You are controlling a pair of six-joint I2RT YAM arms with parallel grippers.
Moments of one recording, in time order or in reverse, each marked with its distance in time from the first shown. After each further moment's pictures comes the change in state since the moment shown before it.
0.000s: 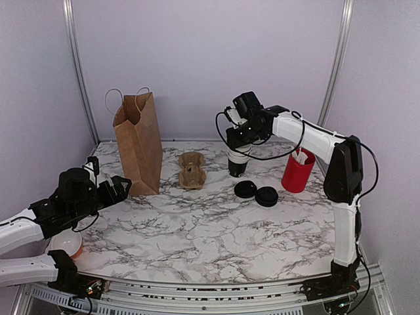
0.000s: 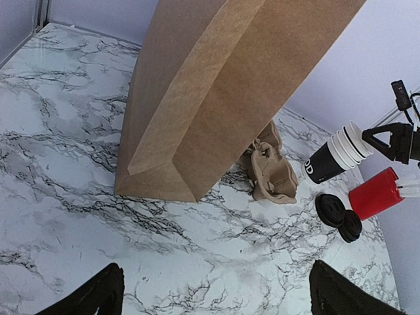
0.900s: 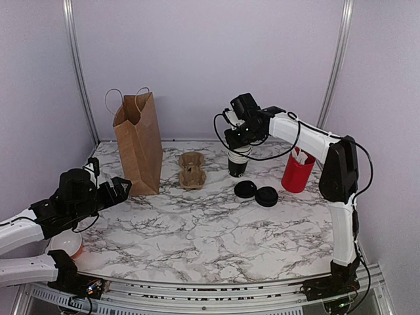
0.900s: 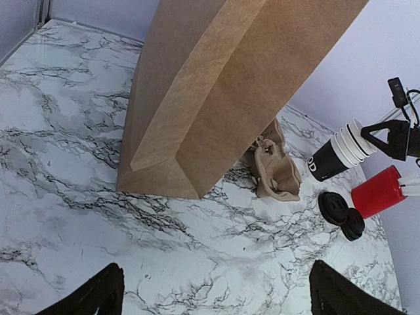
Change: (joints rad) left arm 0.002 0.002 -0.006 -0.004 0.001 -0.003; right arm -0.003 0.051 0.050 -0.015 0.005 -0.002
